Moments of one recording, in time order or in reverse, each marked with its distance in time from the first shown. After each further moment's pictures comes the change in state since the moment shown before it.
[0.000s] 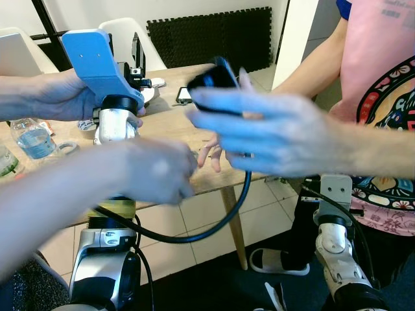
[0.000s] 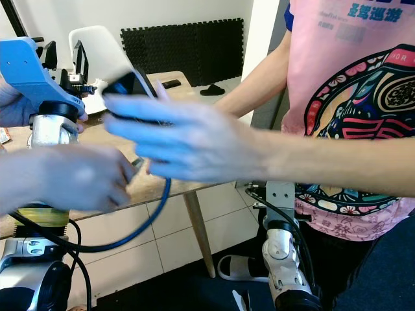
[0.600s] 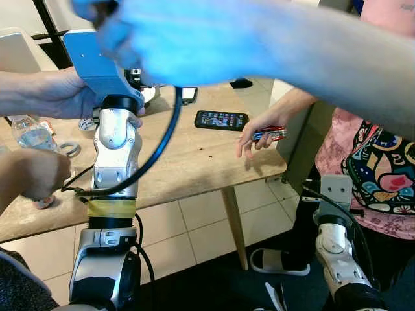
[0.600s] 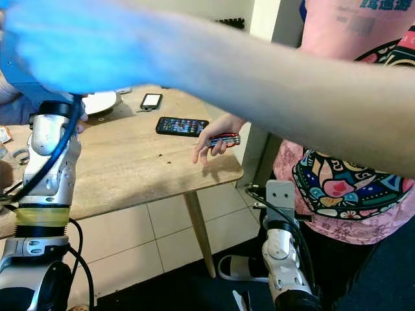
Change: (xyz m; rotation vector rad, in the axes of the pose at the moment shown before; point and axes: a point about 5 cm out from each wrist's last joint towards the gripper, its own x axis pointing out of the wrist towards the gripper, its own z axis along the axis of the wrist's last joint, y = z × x) left arm 0.000 0.000 0.001 0.012 -0.006 -0.006; right arm 0.000 0.000 -0.002 -0.003 0.009 0.000
